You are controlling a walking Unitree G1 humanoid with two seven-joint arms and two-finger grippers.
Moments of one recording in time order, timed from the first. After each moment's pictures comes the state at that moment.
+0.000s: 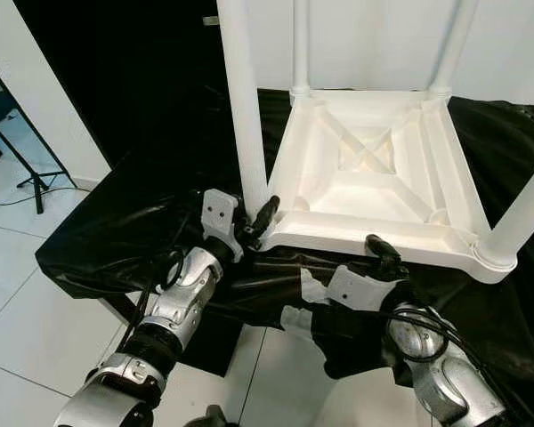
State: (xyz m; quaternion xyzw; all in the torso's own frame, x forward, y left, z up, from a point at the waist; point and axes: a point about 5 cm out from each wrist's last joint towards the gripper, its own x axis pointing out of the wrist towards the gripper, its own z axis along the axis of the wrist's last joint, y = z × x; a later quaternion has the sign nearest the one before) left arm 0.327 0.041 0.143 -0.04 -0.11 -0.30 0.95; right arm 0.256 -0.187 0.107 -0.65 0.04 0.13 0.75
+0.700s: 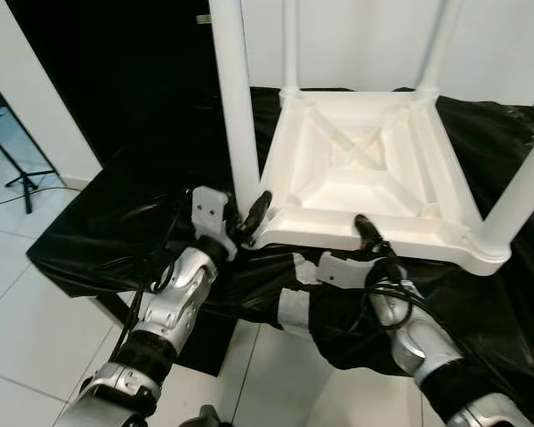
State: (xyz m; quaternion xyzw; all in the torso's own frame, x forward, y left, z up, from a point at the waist) left arm 0.318 0.049 0.137 -0.07 -0.11 -0.29 0.95; right arm 0.297 -0.182 0.089 -0.70 0.01 0.09 0.71
